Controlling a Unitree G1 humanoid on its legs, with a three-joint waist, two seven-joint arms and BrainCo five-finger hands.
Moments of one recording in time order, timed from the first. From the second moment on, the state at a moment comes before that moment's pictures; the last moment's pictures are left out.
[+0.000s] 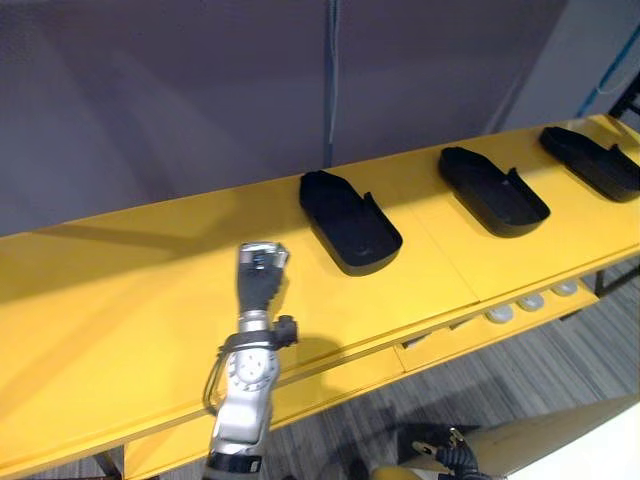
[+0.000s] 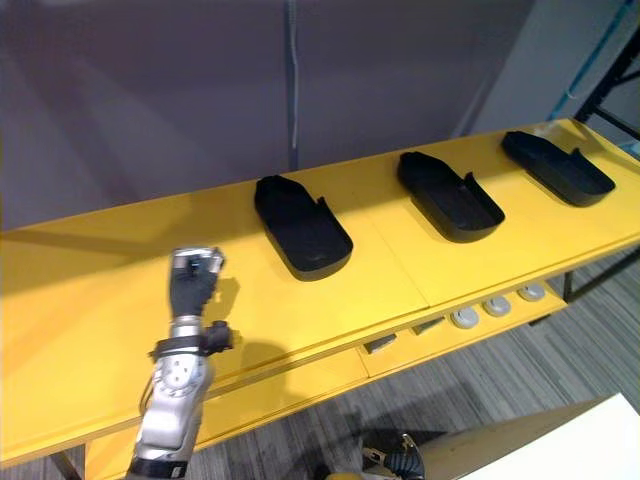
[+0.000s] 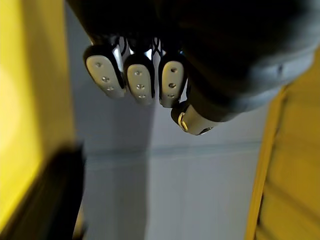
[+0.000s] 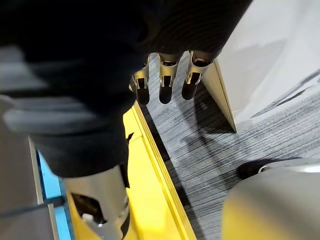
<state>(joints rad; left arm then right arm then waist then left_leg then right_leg) 0.07 -0.03 -0.01 -0.36 0.13 -0.12 0.29 0.20 -0.07 -0.11 0.81 0.02 -0.09 -0.04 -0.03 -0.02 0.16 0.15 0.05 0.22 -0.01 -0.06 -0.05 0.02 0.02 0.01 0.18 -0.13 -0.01</state>
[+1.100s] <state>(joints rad) 0.26 -0.07 0.43 0.40 0.00 -0.20 0.32 0.23 -0.04 -0.06 0.77 -0.02 -0.08 -0.06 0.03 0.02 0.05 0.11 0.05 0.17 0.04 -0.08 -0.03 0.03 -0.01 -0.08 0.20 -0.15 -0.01</state>
